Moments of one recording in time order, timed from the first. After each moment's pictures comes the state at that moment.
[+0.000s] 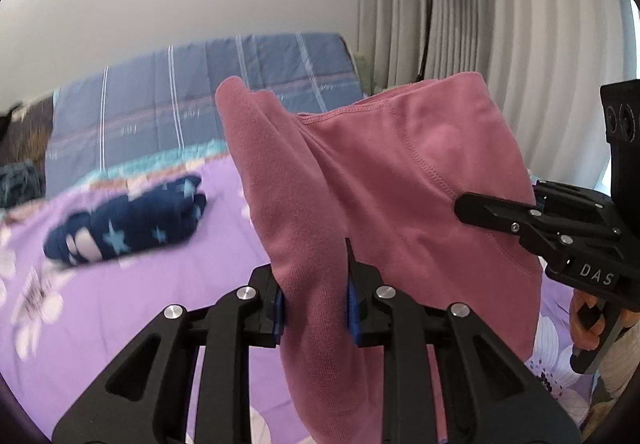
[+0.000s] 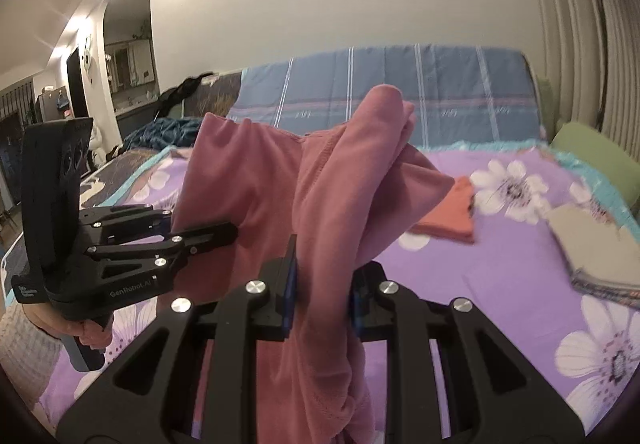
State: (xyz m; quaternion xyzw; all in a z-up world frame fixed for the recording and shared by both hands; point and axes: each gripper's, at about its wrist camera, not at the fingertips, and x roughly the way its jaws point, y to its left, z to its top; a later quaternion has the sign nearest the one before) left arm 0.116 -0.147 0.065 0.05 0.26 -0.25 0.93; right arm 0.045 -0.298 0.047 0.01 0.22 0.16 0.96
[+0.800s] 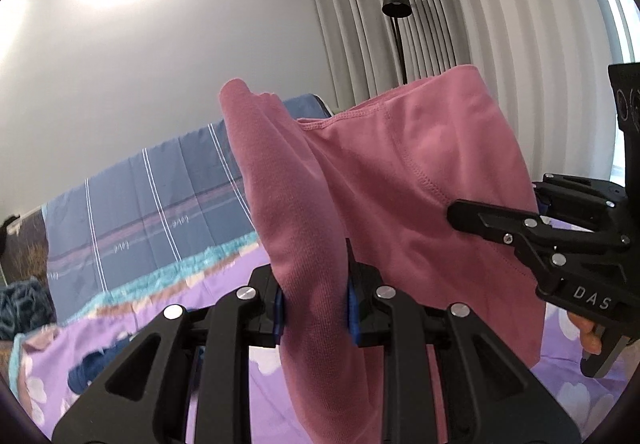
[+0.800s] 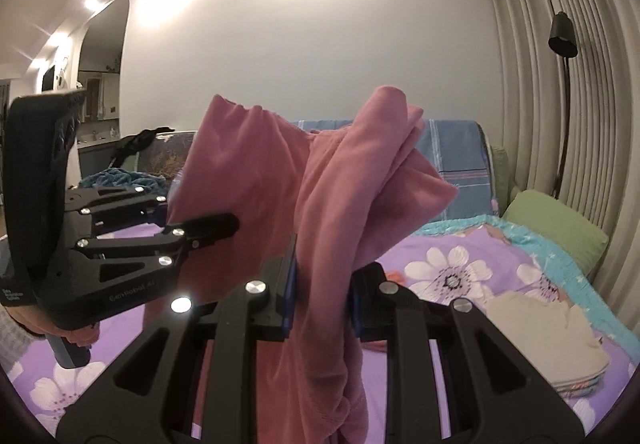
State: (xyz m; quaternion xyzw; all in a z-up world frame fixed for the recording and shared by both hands) left arm 0.183 -0.225 0.141 0.14 0.14 -0.26 0.95; right arm 0.104 -0.360 0.112 -0.02 0.10 0.07 0.99
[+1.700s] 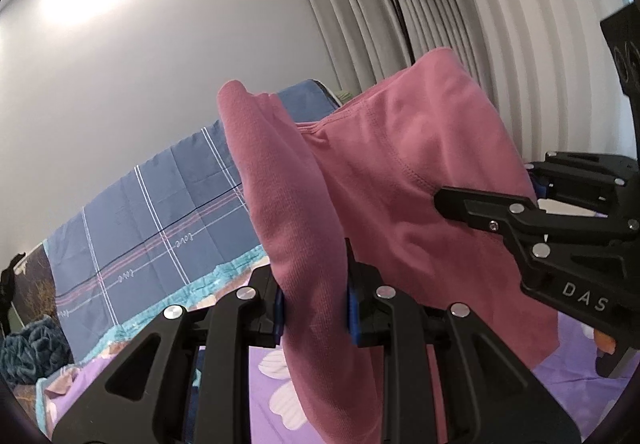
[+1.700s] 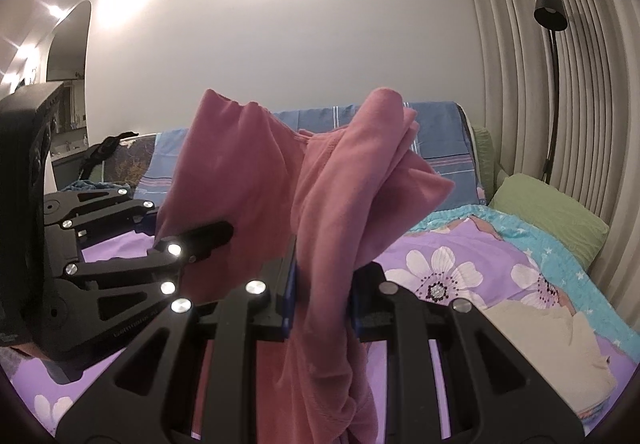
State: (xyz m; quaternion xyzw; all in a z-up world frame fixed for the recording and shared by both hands) left arm 0.249 -0.259 0.137 0.20 0.15 -0.24 0.94; right arm 0.211 -0.405 0.120 0.01 0.13 0.04 0.99
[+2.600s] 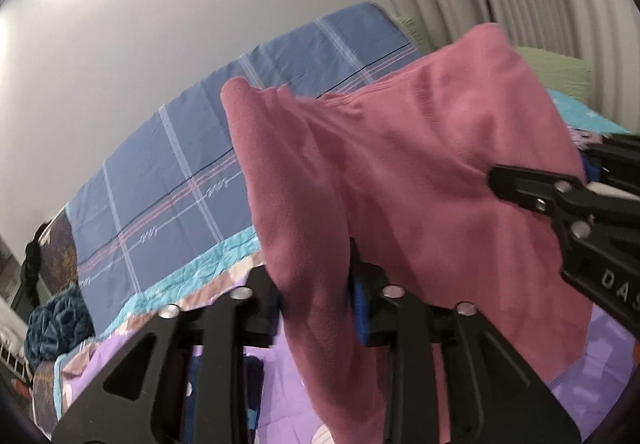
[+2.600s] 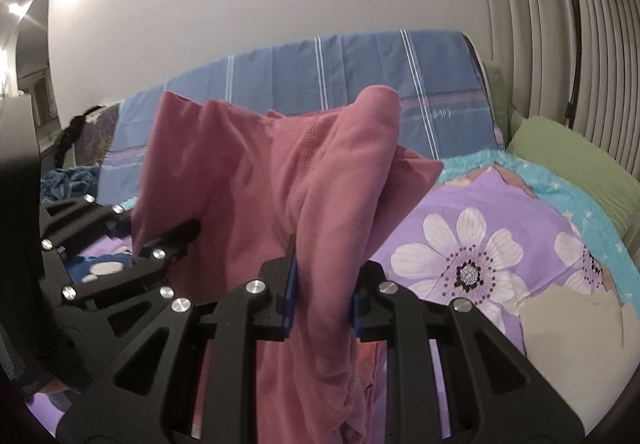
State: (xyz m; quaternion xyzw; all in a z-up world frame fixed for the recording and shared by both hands) left arm 0.398 -0.275 0.066 0.23 0.25 -0.11 0.94; right arm 0.386 -0.420 0.058 0.04 0.24 0.01 0.97
